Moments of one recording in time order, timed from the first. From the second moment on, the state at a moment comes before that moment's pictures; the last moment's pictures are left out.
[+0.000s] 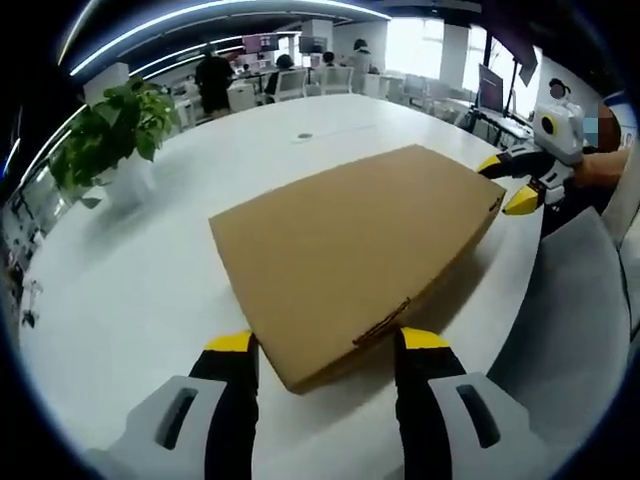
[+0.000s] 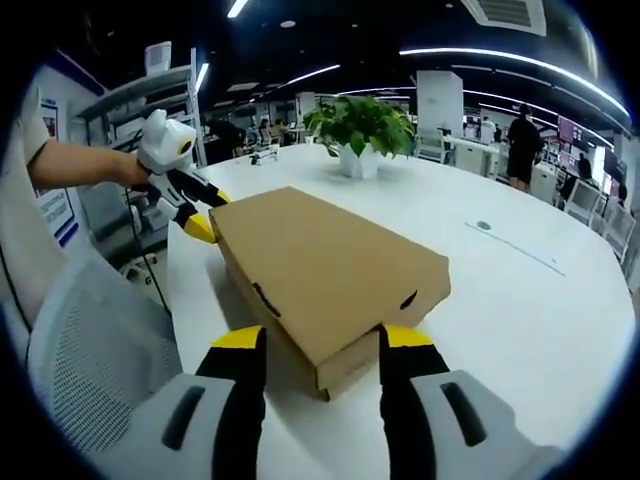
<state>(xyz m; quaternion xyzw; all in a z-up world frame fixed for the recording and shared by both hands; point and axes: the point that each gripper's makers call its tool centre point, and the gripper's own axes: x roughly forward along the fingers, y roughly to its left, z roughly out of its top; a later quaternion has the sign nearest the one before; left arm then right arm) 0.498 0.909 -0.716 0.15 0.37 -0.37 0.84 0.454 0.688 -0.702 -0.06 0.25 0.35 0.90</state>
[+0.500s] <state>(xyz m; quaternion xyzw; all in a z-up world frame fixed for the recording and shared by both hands) 0.496 0.905 -0.688 0.14 0.34 -0.37 0.85 0.456 0.689 -0.675 -0.07 0.22 0.35 0.91</state>
